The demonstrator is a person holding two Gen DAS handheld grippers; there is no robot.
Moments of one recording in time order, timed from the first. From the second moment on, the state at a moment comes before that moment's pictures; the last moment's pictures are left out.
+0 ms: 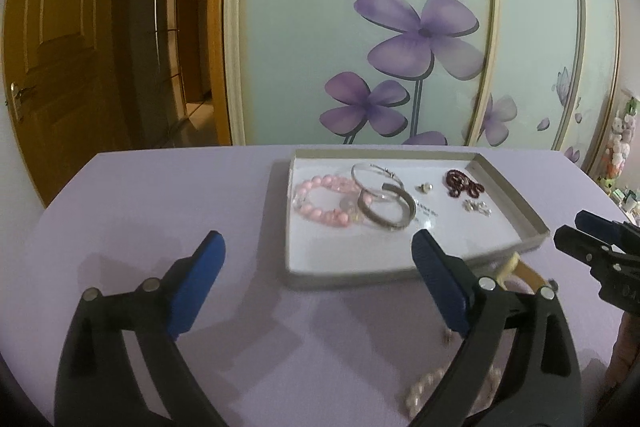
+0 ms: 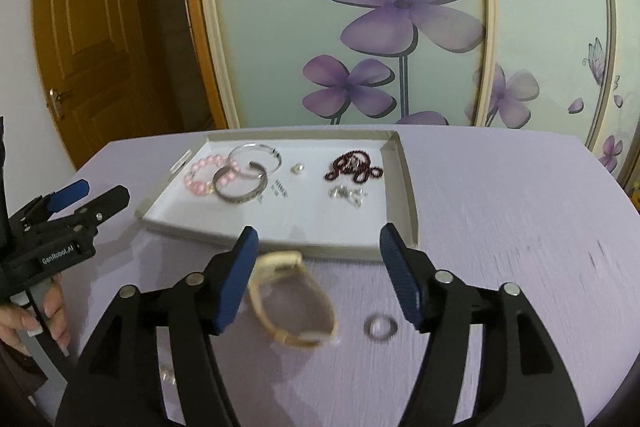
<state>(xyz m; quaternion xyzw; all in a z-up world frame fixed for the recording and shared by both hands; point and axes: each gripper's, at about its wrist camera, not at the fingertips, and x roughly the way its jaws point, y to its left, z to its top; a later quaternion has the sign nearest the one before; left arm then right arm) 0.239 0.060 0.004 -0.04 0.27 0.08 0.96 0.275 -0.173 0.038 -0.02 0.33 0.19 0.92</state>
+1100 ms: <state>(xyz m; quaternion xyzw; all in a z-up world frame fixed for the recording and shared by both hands) 0.176 0.041 -0.008 -0.05 0.28 0.06 0.96 0.211 -0.196 0.030 -0.03 0.32 0.21 0.92</state>
